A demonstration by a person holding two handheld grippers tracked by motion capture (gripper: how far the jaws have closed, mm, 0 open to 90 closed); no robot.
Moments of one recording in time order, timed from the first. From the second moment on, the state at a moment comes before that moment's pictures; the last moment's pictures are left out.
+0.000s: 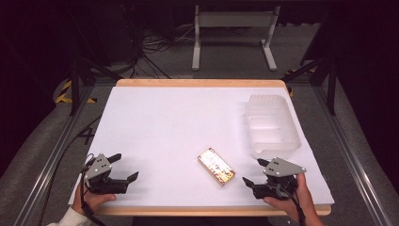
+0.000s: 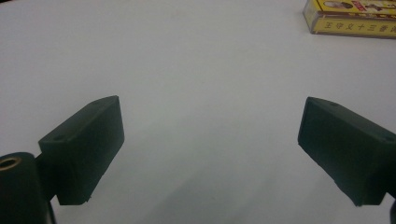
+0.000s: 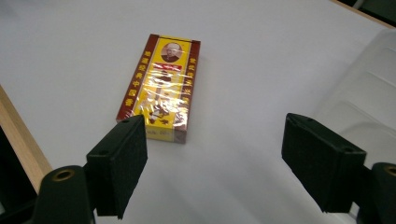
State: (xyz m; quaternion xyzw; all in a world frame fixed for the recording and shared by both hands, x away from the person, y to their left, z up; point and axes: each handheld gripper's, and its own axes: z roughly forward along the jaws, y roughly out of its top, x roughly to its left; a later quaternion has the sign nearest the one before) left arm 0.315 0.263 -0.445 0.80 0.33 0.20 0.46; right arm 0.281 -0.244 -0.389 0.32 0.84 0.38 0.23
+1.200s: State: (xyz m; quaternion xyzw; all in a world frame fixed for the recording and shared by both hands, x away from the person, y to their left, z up) left arm 0.312 0.265 -0.447 0.80 0.33 0.19 0.45; right arm 0.386 -0.110 -0.418 0.34 0.90 0.25 0.14
